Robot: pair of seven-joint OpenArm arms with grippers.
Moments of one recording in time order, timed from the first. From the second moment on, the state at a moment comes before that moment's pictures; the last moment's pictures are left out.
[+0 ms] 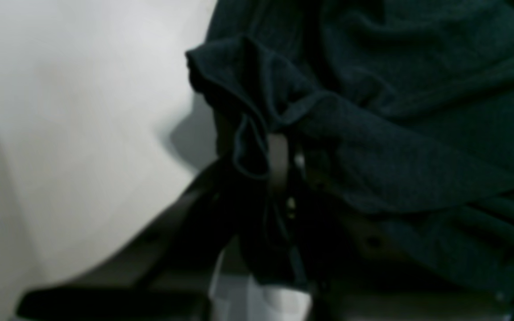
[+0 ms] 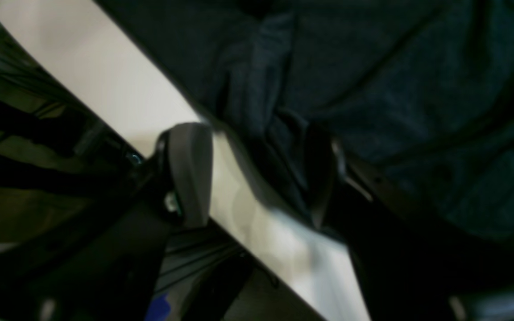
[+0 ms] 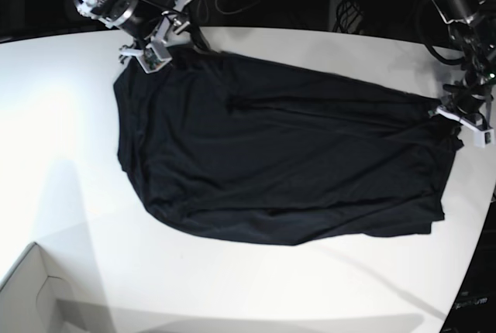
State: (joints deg) left arm -1.2 -20.1 -36.6 61.6 -17.5 -32.3 28.2; right arm -31.5 18.9 -8.1 101.9 13.6 27.1 -15.4
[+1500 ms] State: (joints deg) left arm -1.3 -20.2 -36.6 61.6 -17.3 -32.3 28.2; right arm -29.6 22.0 -11.3 99.0 13.6 27.0 -15.6
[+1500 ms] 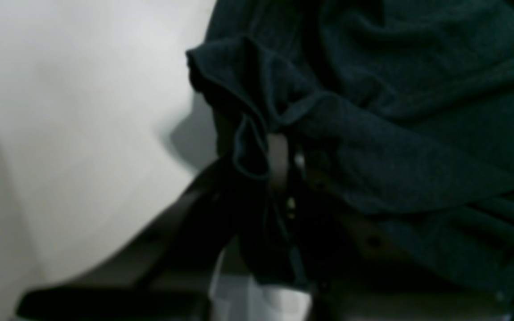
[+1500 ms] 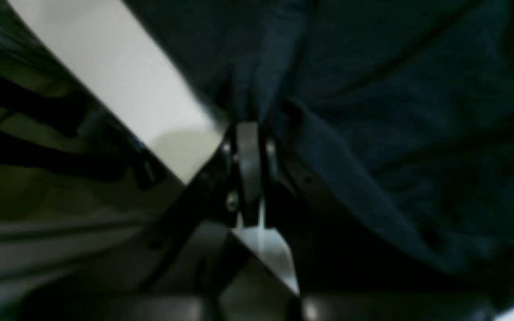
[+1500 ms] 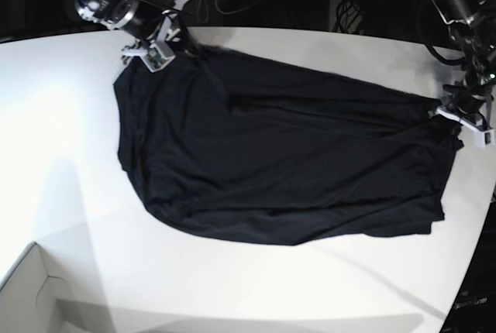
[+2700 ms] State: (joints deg) left arm -1.3 -20.3 -36.6 61.5 -17.3 -32.3 28.2; right arm -20.5 22.2 -3.8 102.5 14.0 27.1 -32.0
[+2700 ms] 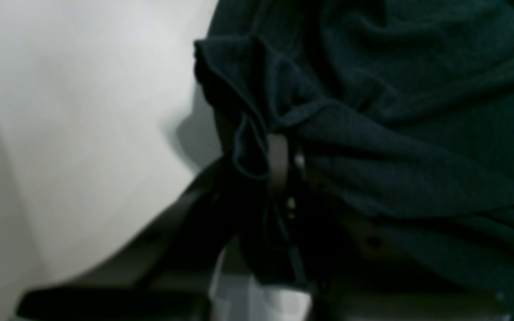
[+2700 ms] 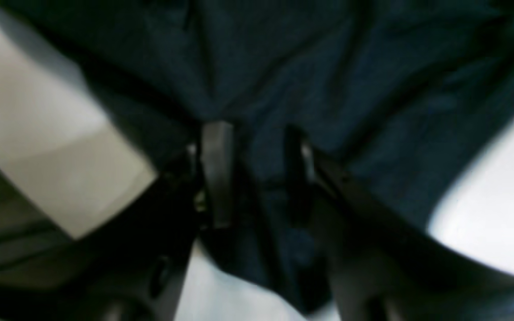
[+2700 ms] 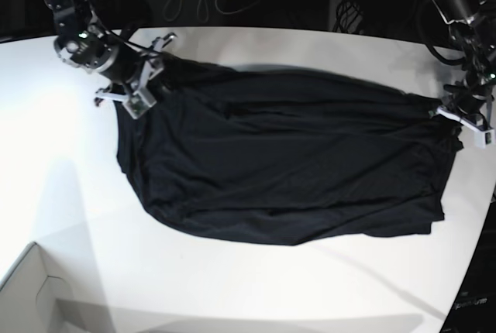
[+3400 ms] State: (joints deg) left arm -1.4 -20.3 -36.6 61.5 -17.1 -32.3 28.2; right arm -30.9 20.0 0.9 104.9 13.7 27.1 -31.5
